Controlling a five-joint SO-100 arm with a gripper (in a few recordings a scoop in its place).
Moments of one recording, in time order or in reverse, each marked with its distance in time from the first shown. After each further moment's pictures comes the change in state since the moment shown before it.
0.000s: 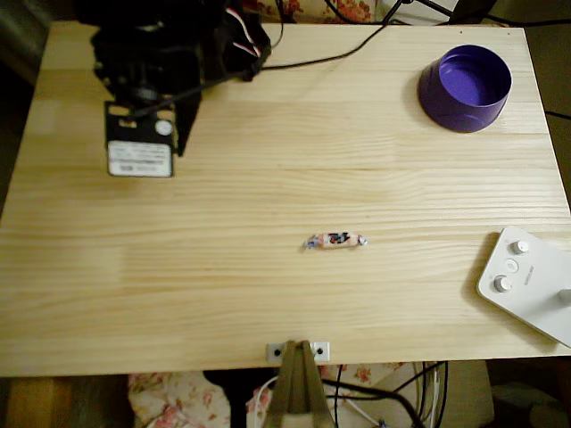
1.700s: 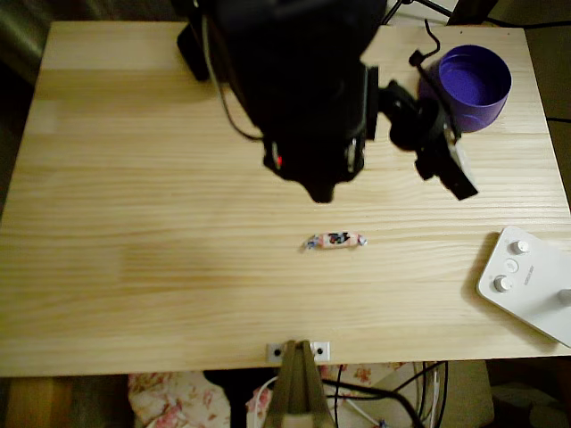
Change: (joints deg) arm -37.4 -62.9 -70.8 20.7 -35.9
